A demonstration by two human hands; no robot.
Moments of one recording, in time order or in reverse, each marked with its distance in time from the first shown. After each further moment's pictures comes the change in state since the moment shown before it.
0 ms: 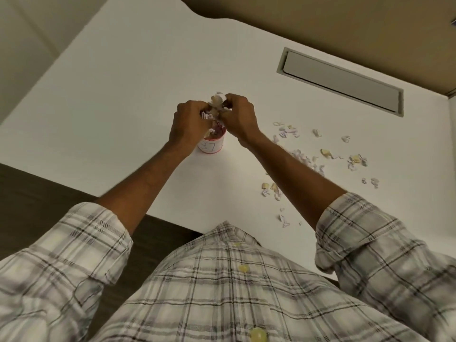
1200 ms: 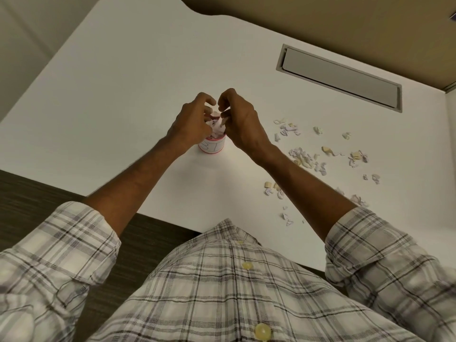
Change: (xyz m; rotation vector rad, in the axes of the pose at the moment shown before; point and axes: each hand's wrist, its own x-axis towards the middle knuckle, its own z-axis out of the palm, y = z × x) left_hand 0.012 -0.011 -0.005 -0.060 -0.241 0.011; right_hand -0.020 0.016 -0.003 -0.262 -0.008 -0.401
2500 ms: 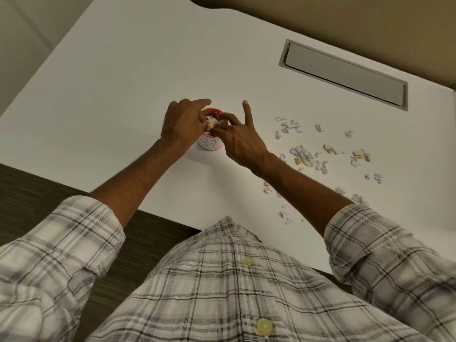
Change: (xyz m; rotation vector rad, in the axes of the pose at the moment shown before) left_hand 0.014 -0.033 0.013 0.455 0.212 0.130; right_hand -0.022 0.040 0.023 -0.686 -0.201 -0.403
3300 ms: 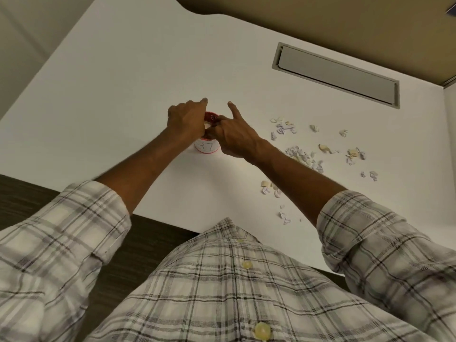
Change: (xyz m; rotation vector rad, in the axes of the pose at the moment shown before) left_hand 0.015 0.032 -0.017 0.280 -0.216 -0.040; right_hand 0.025 0.005 -0.024 0.013 -0.275 -0.049
